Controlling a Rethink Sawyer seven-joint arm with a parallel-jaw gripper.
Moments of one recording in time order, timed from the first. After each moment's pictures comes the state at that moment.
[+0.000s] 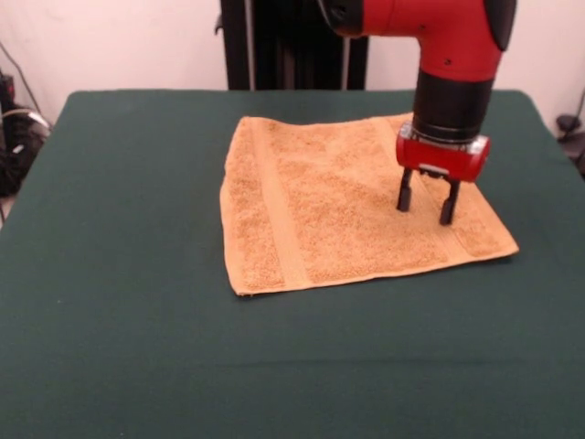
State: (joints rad) arm 0.07 -0.39 -0.05 1.65 -0.10 0.16 2.39
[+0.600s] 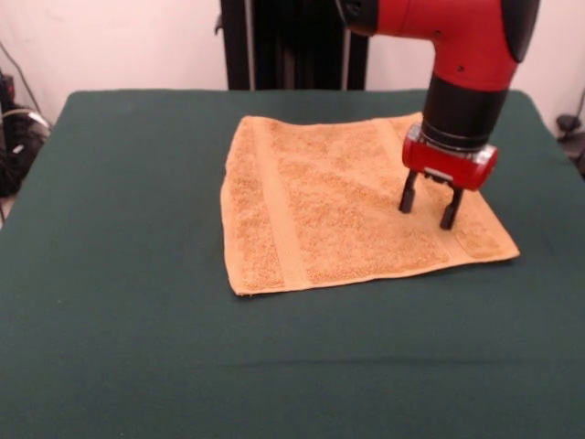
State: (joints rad) arm 0.17 -0.35 -0.15 1.58 0.06 0.25 2.39
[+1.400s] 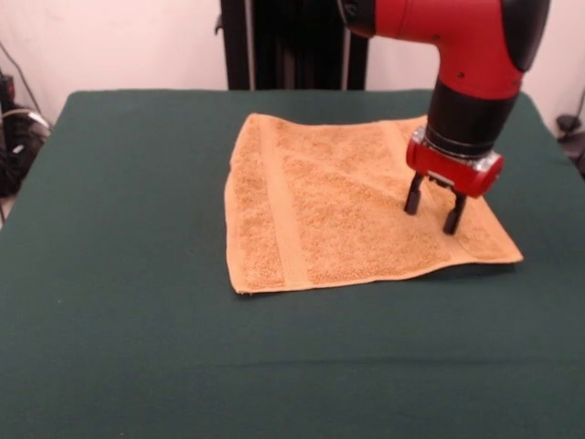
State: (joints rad) arm 0.18 -0.33 -0.18 1.57 0.21 0.30 2.39
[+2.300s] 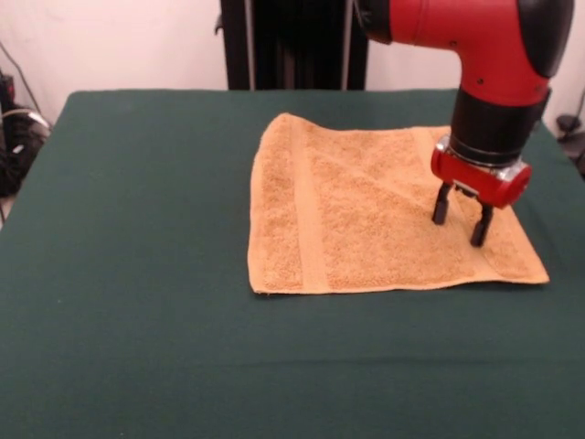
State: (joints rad) arm 0.21 -0.31 -0.17 1.55 0.38 0.29 2.39
